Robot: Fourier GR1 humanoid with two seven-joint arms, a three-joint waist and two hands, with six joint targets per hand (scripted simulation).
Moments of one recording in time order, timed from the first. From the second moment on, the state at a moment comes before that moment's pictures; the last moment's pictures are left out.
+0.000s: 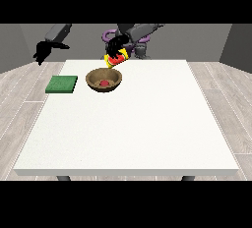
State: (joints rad) left arm -0.85 0.01 -0.78 -0.93 -1.43 0.19 0.44; right arm -0.51 -0.47 -0.37 -0.61 -0.19 0.35 -0.47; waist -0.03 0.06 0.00
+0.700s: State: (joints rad) left arm -0.97 0.01 -0.75 -0.97 -1.59 -0.03 0.31; right arm -0.49 -0.48 -0.37 -0.57 -0.20 0.34 -0.48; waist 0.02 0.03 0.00
